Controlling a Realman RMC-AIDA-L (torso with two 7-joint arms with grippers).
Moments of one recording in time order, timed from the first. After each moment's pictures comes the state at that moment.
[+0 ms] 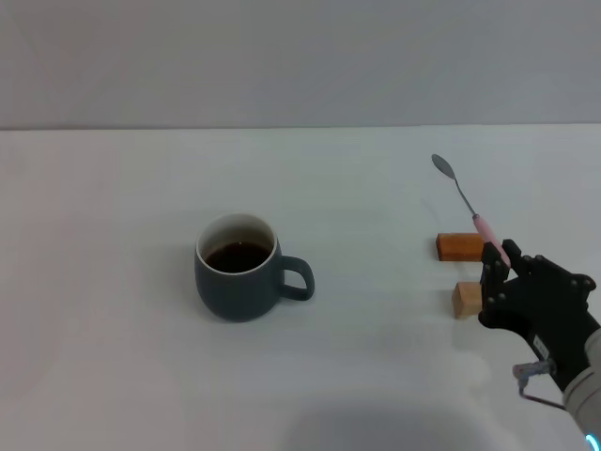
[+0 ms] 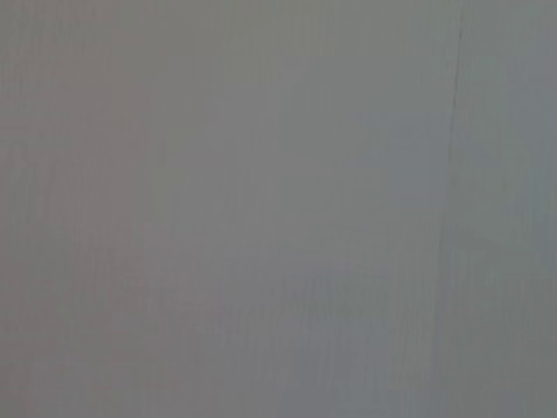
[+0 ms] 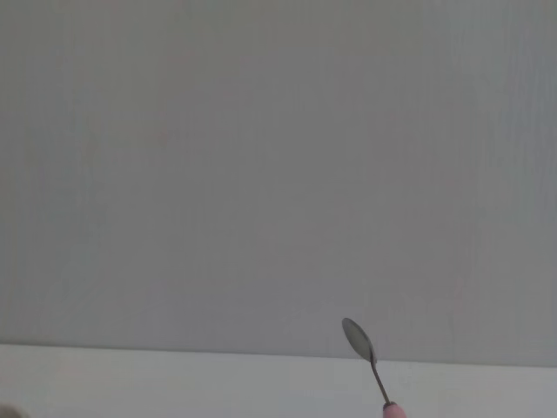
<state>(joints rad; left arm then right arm) -0.23 -2.02 1.07 0.41 0.37 1.03 -0.56 -0.11 1.86 0.54 1.51 -1.64 -0.68 -1.02</state>
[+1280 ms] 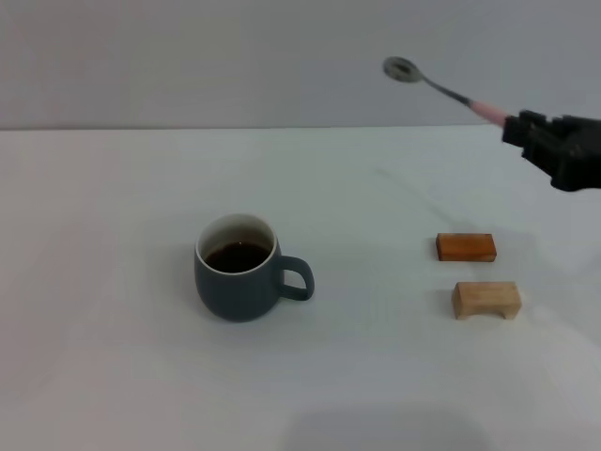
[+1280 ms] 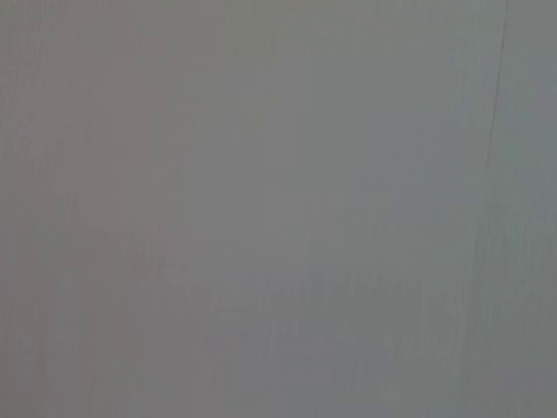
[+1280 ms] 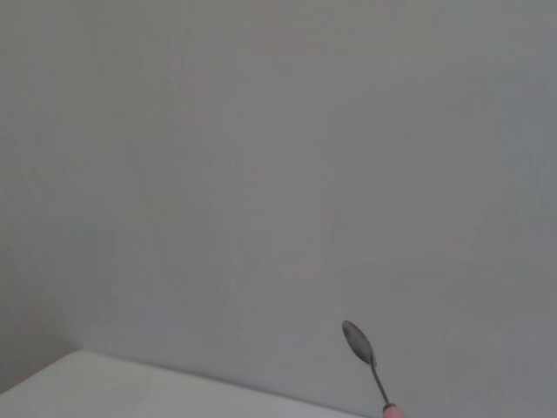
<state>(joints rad) -0.23 -2.05 1.01 0.41 0.37 1.03 -0.56 -0.06 2.07 1.75 1.78 -1.77 1.00 -0.92</state>
